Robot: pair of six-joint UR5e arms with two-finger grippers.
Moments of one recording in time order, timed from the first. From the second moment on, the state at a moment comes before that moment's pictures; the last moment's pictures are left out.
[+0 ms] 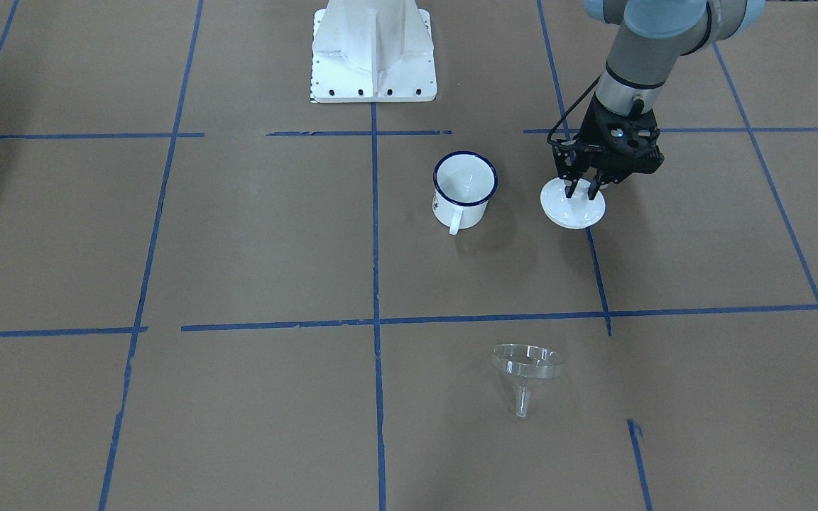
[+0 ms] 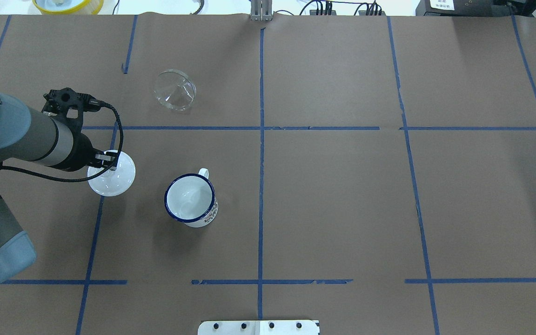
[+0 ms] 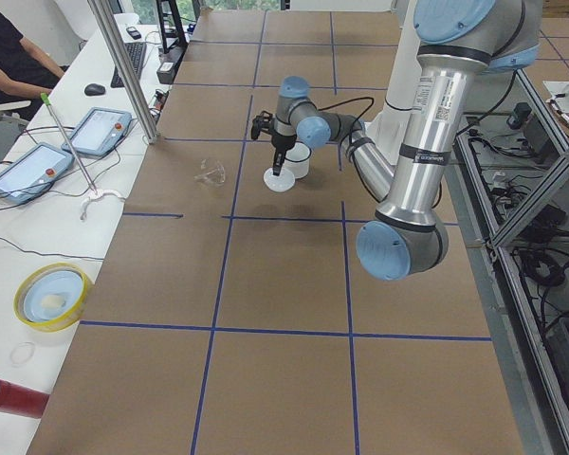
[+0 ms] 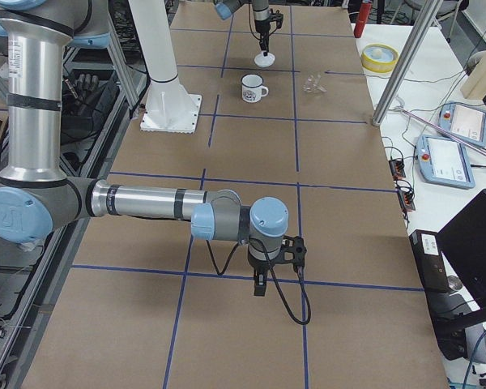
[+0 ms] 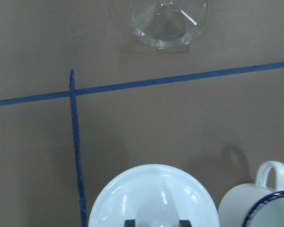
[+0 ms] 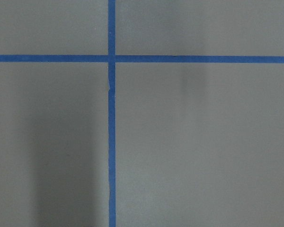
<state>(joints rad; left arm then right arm) -0.70 -1.75 -1.99 -1.75 -1.88 -0.95 1.57 -1.68 1.66 -1.57 2.29 0.01</state>
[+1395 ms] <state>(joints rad) -0.66 -1.82 -1.85 -1.82 -1.91 -0.99 1.57 -1.68 1.66 -1.57 2.29 0.01</state>
